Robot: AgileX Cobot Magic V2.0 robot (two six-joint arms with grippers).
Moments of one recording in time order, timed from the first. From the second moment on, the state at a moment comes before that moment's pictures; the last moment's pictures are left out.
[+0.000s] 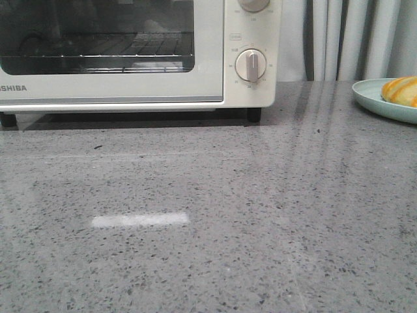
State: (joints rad) left arm -0.12 0.07 -0.24 -0.60 0.23 0.24; right arm 0.07 -0.01 -0.12 0.35 0.23 0.08
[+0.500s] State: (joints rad) left arm -0.25 0.79 -0.80 -0.61 0.30 0.56; right arm 0.07 0.10 -0.29 0.27 0.36 -0.09
